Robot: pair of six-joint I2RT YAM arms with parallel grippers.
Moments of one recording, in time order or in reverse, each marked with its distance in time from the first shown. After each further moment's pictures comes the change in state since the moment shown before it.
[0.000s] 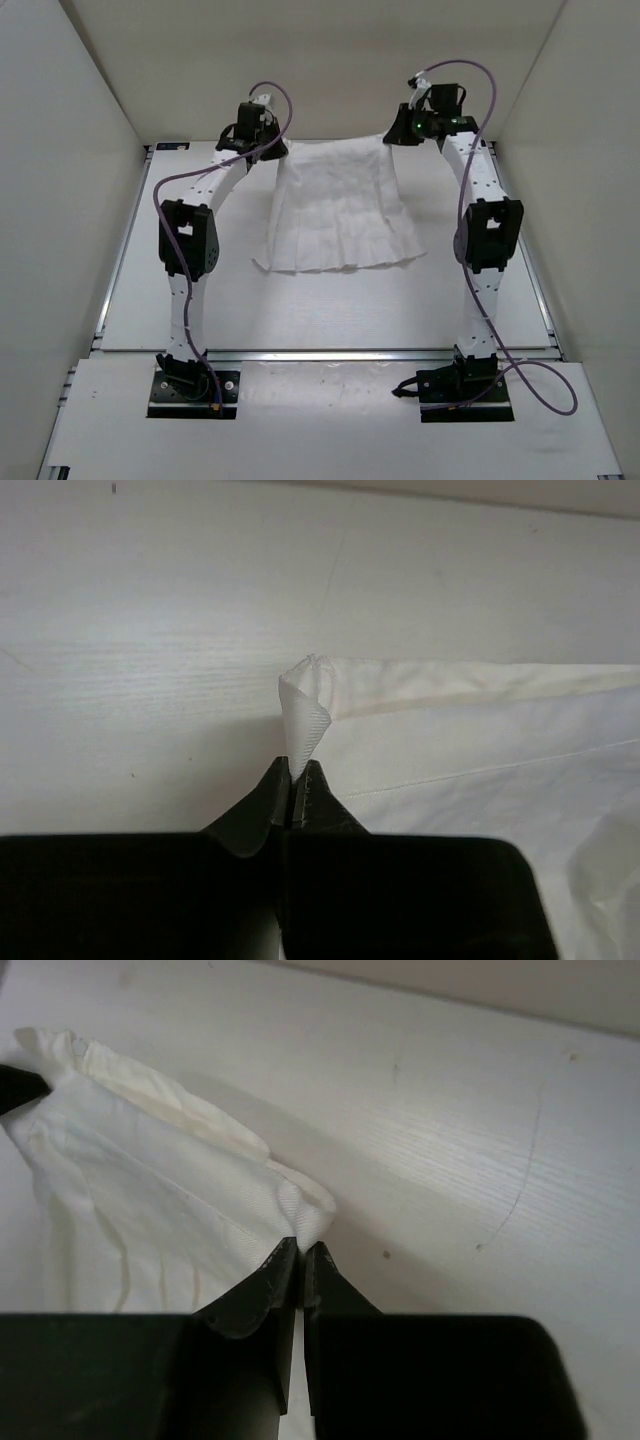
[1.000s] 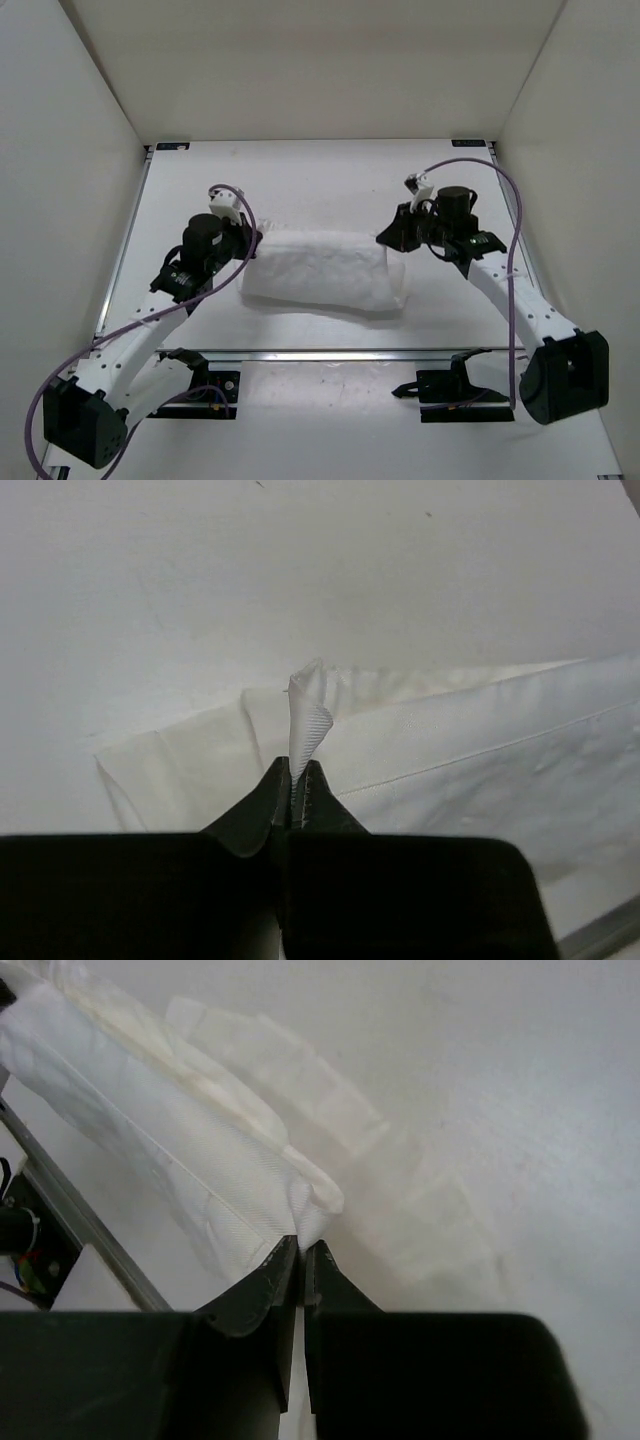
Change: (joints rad) left arm -0.170 -1.329 -1.301 0.166 -0.101 0.079; right arm 0.170 -1.155 -1.398 0.291 -0.040 0.048
